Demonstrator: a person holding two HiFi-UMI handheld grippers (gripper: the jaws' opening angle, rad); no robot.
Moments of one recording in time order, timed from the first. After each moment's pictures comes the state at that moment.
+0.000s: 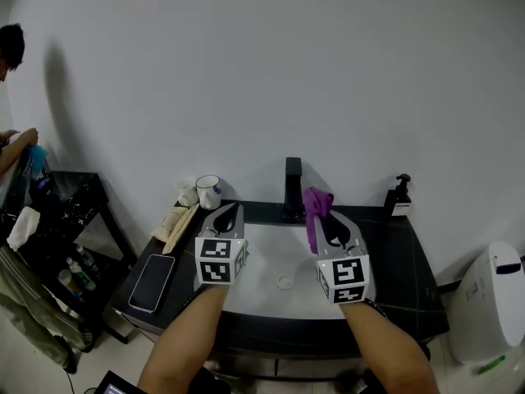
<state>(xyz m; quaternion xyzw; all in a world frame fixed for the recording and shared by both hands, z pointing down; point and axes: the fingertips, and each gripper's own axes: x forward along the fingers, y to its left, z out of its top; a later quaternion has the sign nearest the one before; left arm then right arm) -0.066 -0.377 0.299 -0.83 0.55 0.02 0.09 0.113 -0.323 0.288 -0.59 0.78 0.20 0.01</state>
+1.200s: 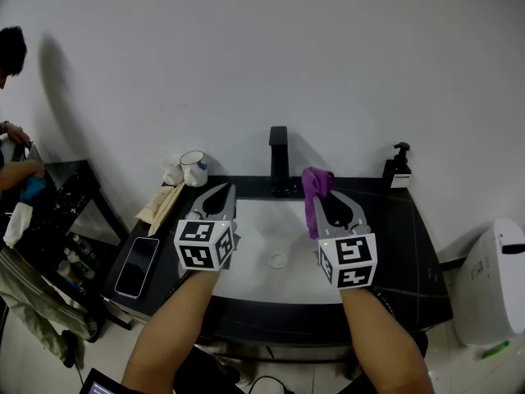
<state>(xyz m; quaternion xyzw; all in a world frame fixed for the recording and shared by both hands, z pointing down) -0.040 -0.371 0.309 -0.85 0.52 0.03 0.06 0.142 -0.323 0.313 -0.60 0.79 0.13 0.00</state>
